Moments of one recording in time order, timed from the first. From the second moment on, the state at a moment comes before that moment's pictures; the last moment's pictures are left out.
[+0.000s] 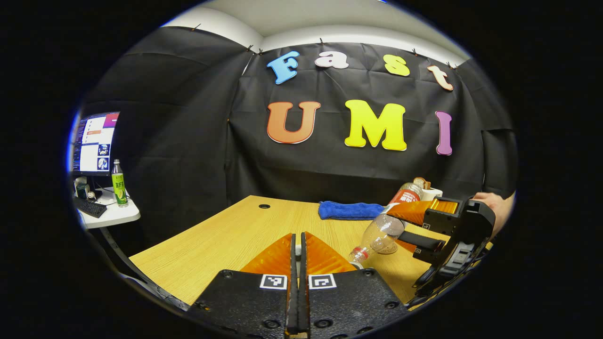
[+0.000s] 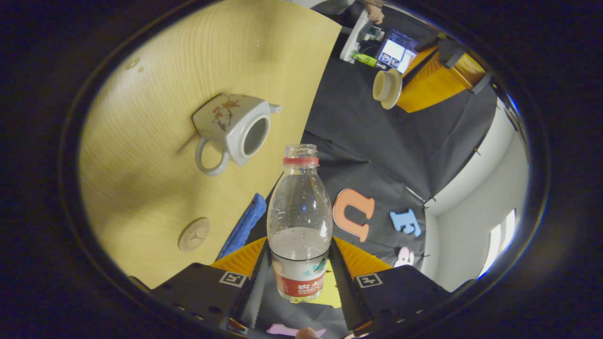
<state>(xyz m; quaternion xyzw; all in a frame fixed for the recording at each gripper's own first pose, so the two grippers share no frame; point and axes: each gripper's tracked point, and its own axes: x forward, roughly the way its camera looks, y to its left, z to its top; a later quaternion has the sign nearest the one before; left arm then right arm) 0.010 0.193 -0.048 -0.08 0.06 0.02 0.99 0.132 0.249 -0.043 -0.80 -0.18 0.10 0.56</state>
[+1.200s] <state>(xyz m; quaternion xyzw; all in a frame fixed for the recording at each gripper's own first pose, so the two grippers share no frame) 0.008 0.190 -0.042 -0.07 0.06 0.03 1.00 0.242 0.156 -0.025 0.05 0.07 0.16 0.98</state>
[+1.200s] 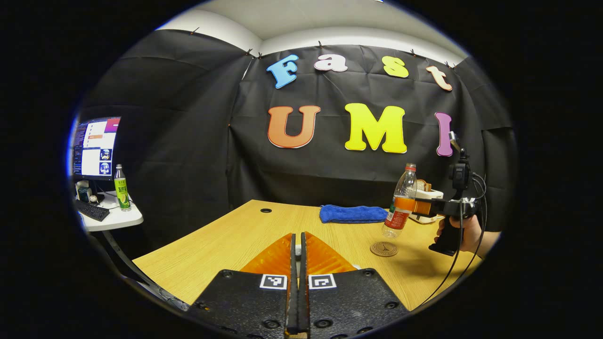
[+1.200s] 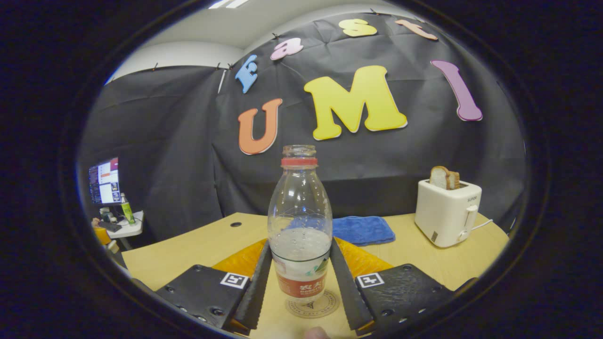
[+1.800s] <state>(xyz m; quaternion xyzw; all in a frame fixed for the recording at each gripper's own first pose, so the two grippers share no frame) 0.008 0.190 -0.042 -0.07 0.06 0.03 1.00 0.251 0.158 -0.063 0.03 0.09 0.15 0.98</state>
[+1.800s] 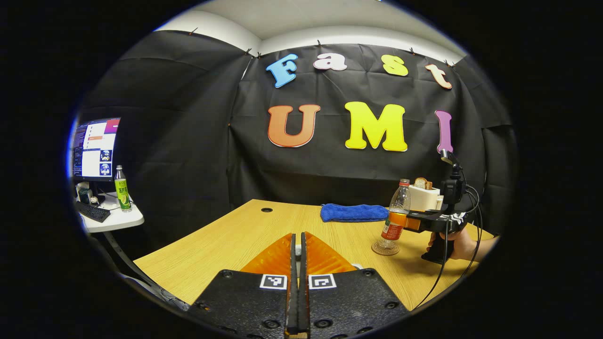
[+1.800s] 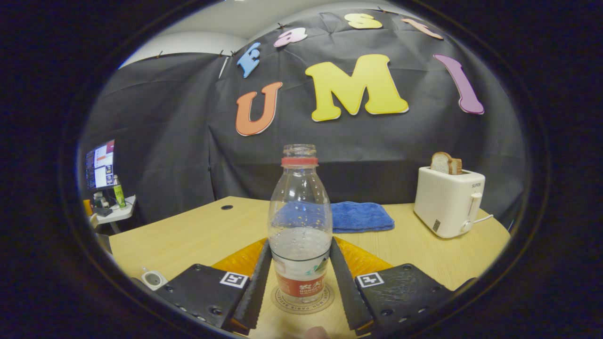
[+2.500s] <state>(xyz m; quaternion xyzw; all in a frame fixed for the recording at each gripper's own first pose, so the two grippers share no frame) 0.007 0.189 -0.039 -0.06 0.06 0.03 1.00 0.244 0.157 -0.075 0.02 0.09 0.15 0.98</state>
